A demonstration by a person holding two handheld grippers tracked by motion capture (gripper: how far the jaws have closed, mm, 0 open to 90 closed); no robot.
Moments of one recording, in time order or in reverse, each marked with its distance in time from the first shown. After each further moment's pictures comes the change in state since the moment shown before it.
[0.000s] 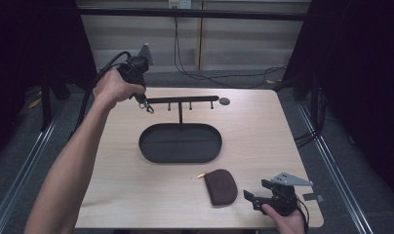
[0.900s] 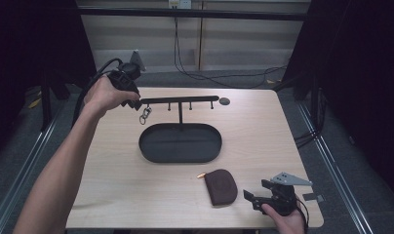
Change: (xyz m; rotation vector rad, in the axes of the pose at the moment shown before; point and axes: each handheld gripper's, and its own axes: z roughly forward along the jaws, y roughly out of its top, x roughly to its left) left arm 0.009 -0.029 0.003 -0.013 -0.050 -0.001; right arm 0.000 0.000 0.001 0.008 0.000 0.004
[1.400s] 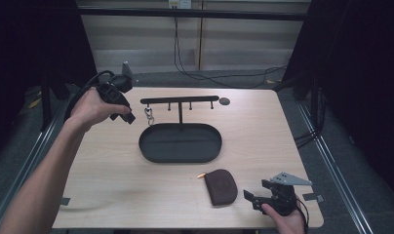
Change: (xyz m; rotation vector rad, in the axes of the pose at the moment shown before) left arm -0.005 -0.044 0.000 -0.003 -0.074 0.041; right arm 0.000 0.000 0.000 0.003 -0.007 -0.001
